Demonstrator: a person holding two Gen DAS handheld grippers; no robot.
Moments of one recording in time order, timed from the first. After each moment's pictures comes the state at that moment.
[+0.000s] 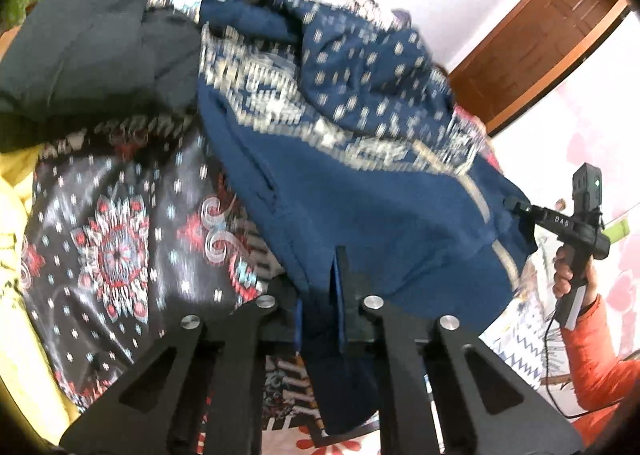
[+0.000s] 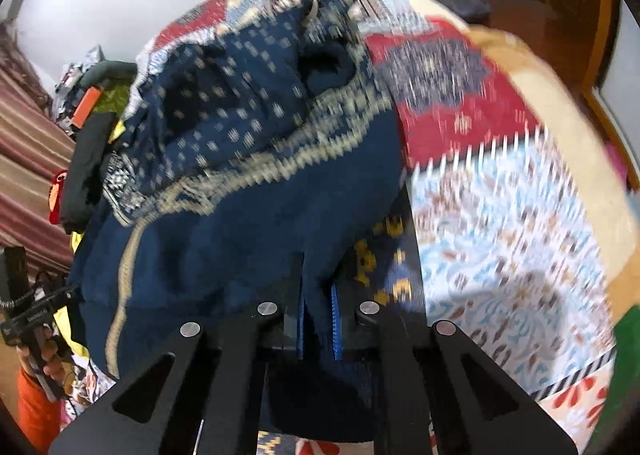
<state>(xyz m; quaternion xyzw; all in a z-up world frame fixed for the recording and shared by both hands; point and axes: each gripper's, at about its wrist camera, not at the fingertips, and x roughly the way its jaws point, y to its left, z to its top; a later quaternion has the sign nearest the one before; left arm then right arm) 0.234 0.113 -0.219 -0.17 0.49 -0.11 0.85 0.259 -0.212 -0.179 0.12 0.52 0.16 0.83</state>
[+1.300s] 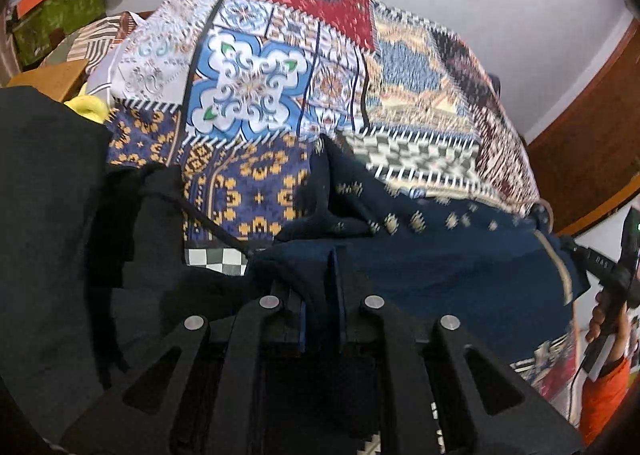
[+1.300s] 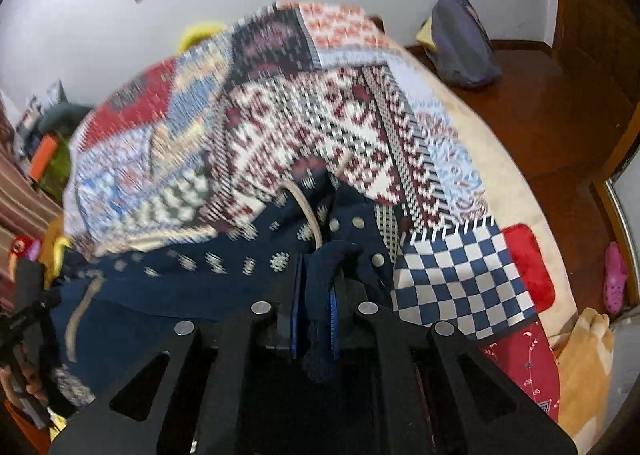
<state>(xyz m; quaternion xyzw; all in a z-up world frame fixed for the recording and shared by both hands) 0.536 0.198 -0.229 -0.17 0.47 0.04 0.86 0.553 -0.161 -0.176 0.10 0.50 0.11 0.85</state>
